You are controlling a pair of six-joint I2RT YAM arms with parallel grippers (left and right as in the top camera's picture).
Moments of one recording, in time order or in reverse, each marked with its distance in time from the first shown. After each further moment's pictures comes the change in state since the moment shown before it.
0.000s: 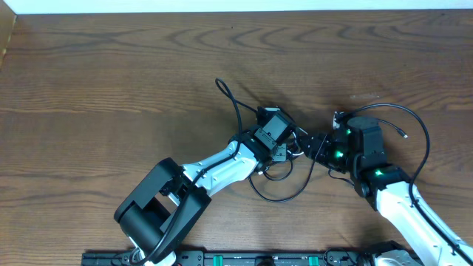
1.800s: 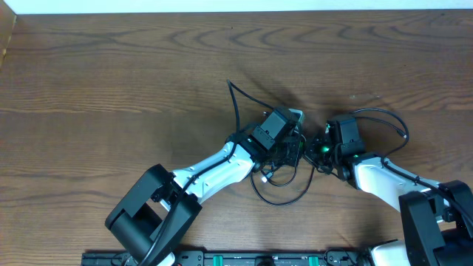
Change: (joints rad) left arm 0.001 -0.056 -0.001 0.100 0.396 0.156; right arm 0.011 0.367 0.035 0.100 0.084 0.171
